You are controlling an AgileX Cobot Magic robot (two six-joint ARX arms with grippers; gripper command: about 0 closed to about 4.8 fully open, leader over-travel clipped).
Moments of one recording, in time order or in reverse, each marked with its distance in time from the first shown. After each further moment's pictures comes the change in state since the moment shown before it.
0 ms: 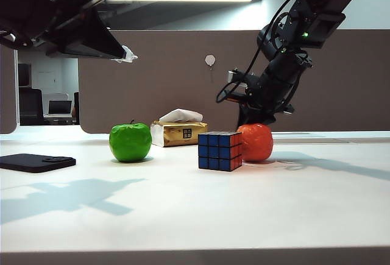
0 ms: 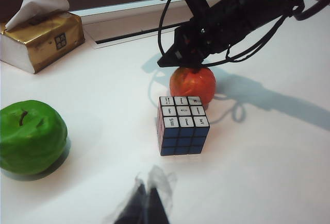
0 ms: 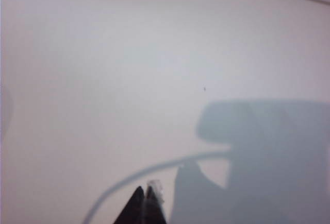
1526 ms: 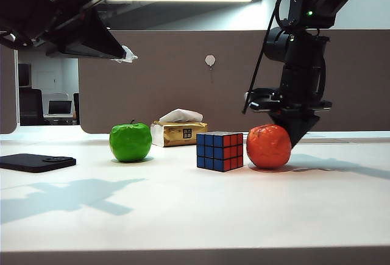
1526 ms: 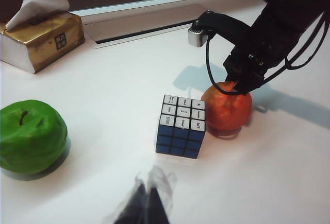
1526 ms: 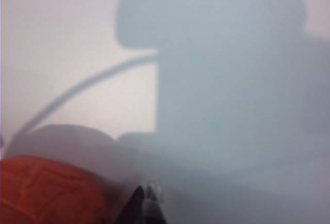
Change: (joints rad) left arm 0.000 0.000 0.000 0.000 0.000 0.000; right arm 0.000 -0.076 0.000 -0.522 0.240 -0.132
